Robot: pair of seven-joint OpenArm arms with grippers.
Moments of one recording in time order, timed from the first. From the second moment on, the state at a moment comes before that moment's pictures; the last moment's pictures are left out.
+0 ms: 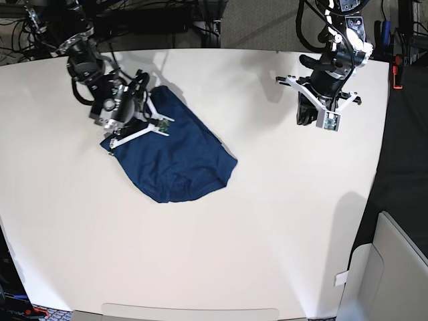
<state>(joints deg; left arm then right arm) 23.0 -3.8 -13.6 117.5 -12.6 -19.0 44.4 5.3 23.5 -29.7 102.9 1.9 38.9 -78.0</state>
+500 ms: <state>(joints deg) 23.9 -3.9 -16.1 117.5 -12.6 -19.0 43.6 11.9 10.7 -30.7 93.0 -1.0 38.7 -77.3</state>
